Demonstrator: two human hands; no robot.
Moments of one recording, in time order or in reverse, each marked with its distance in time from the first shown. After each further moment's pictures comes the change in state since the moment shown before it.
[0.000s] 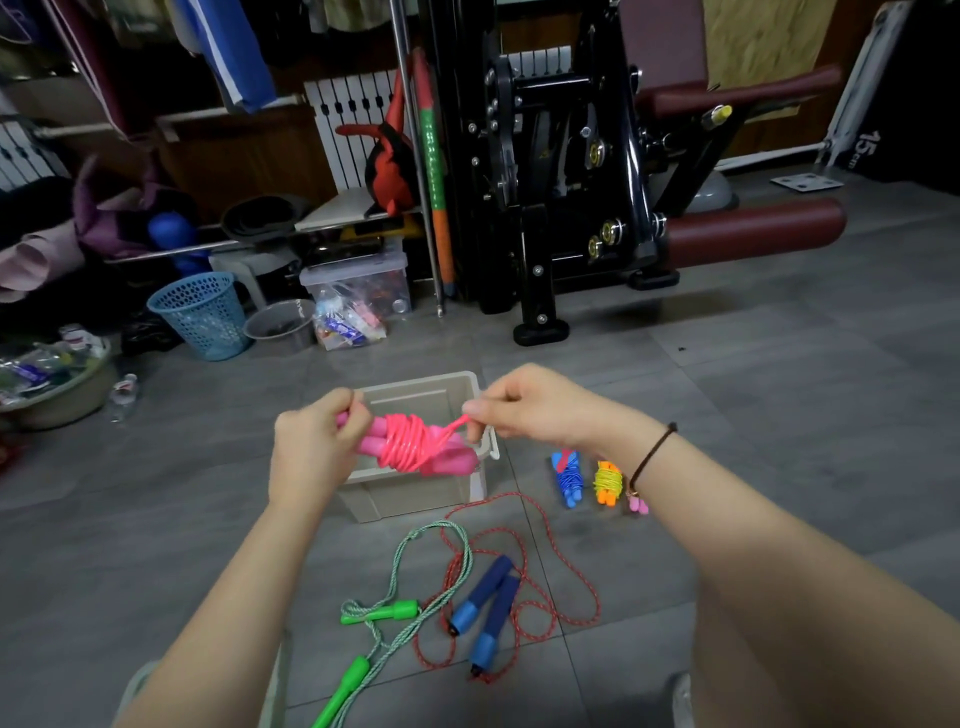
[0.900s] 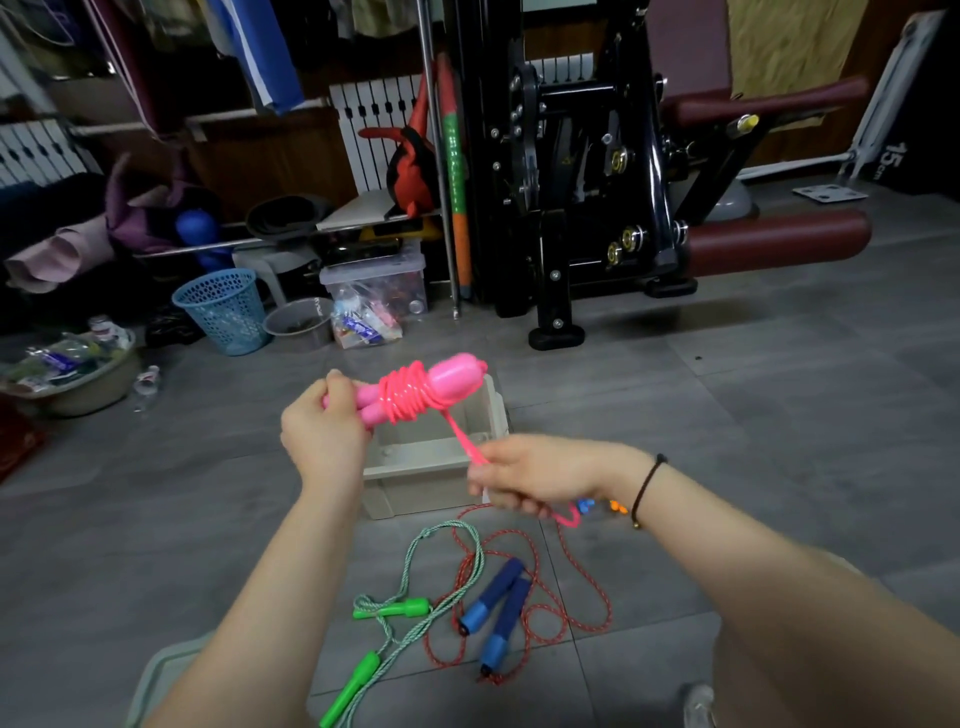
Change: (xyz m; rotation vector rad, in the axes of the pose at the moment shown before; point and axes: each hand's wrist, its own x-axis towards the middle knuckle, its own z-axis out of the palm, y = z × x) left_hand 0.006 0.016 -0.004 -0.485 0.289 -0.613; right_hand 0.004 0.013 0.041 -0.011 -0.405 0.139
